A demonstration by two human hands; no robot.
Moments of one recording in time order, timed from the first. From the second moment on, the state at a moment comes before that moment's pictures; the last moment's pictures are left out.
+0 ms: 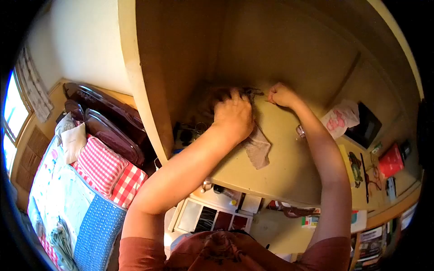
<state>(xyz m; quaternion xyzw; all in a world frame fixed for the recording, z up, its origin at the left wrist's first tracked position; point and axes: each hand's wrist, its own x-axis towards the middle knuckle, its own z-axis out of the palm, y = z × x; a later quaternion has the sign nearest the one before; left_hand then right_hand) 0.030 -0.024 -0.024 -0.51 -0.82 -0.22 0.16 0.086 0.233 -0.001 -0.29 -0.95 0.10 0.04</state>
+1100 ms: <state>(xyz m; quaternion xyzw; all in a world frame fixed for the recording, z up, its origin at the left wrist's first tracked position) 0.057 -0.027 -0.029 -0.70 -0.51 -0.43 0.23 -0.044 0.181 -0.016 -0.05 -0.99 -0.10 0.09</state>
